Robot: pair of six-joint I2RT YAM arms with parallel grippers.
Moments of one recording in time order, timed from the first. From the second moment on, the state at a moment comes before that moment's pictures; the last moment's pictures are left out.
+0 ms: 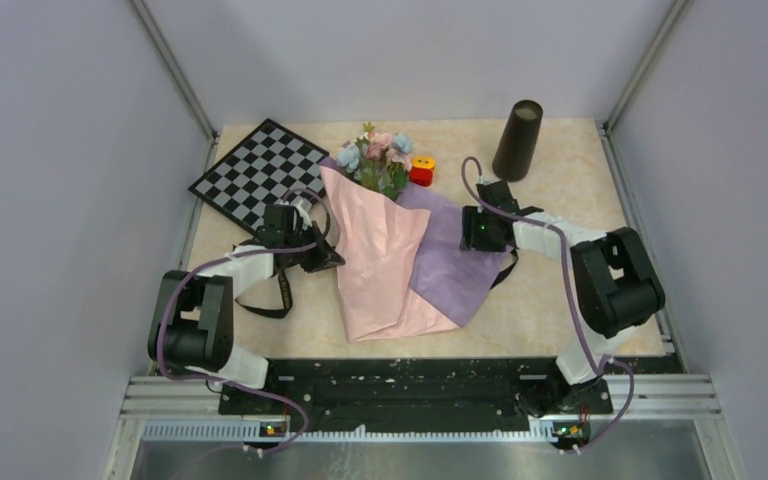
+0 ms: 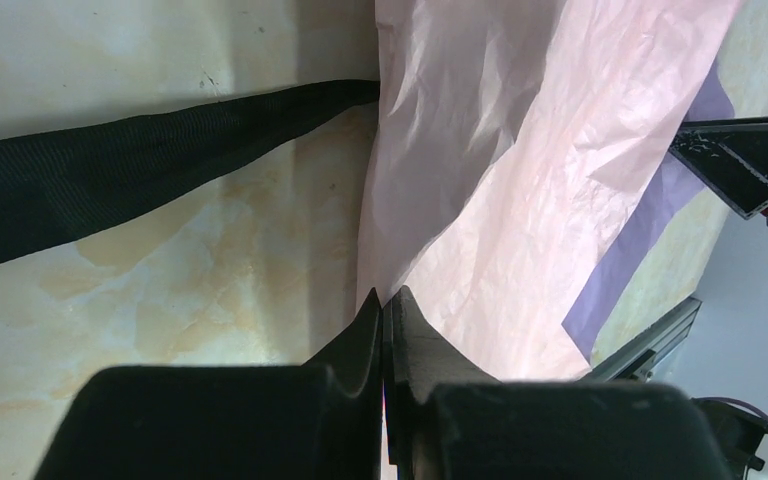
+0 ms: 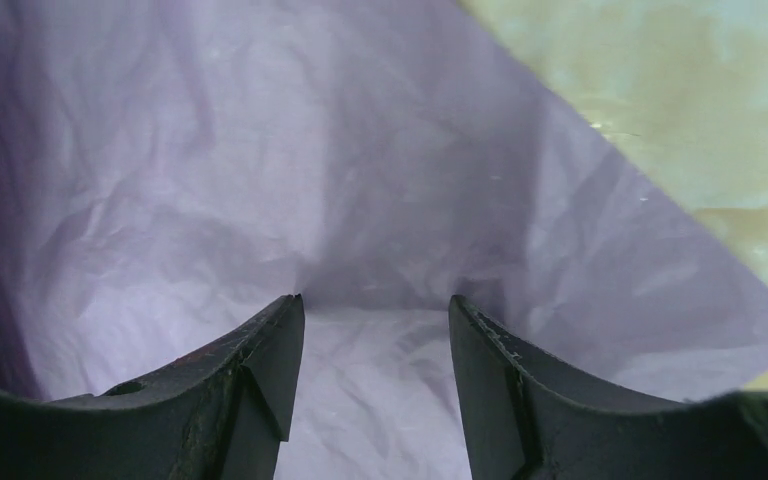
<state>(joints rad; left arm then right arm) -0.14 1.50 0.70 -0.09 0.50 -0.60 0.39 1.71 0.98 -0.26 0.01 0.37</state>
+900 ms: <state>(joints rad) -0.14 1.43 0.73 -0.20 0.44 -0.54 0.19 1.51 0.93 -0.30 0.02 0.37</state>
